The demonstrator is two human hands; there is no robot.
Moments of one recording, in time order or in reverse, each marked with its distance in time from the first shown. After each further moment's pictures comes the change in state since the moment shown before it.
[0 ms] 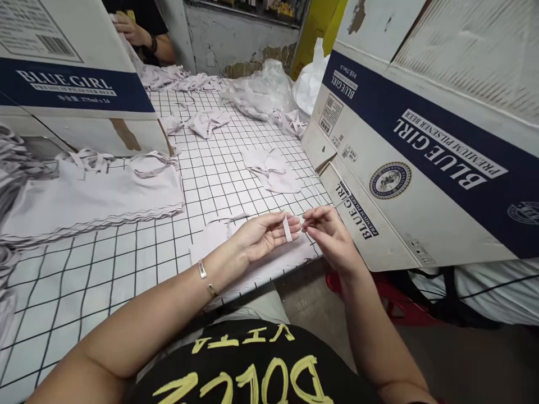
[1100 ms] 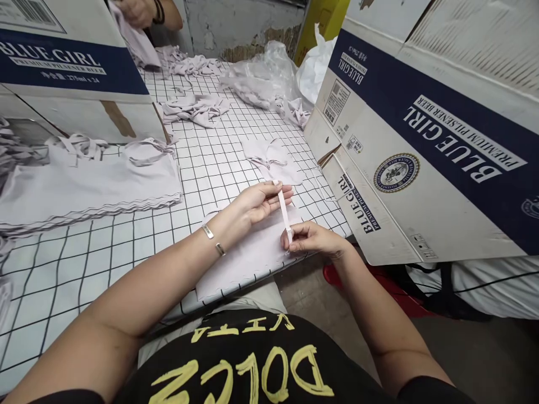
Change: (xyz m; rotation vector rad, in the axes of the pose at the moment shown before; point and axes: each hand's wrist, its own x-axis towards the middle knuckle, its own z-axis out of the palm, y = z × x) left_hand 0.040 0.033 -0.002 0.126 0.172 0.165; right_hand 0.025 0.039 -0.009 0.206 -0.652 0.465
